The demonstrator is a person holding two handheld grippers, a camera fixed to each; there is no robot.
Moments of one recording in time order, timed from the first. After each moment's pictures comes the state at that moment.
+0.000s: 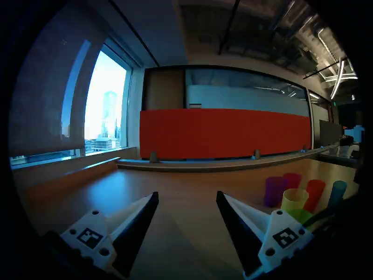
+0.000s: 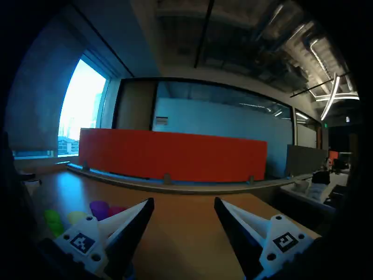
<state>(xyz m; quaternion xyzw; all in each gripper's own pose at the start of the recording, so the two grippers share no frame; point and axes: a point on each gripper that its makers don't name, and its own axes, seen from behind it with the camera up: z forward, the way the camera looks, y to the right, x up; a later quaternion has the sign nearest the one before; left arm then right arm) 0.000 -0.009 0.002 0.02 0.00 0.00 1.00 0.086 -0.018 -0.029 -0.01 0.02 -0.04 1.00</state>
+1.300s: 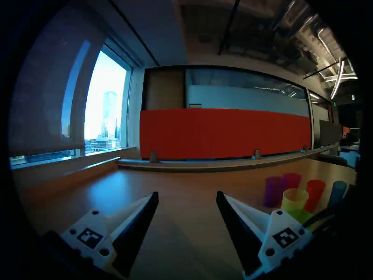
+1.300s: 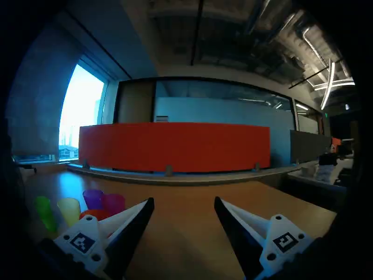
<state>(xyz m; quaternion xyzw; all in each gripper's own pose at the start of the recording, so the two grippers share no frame) 0.000 -0.010 0.002 0.02 0.00 0.00 1.00 0.014 -0.004 -0.003 0.00 0.02 -0.01 1.00</state>
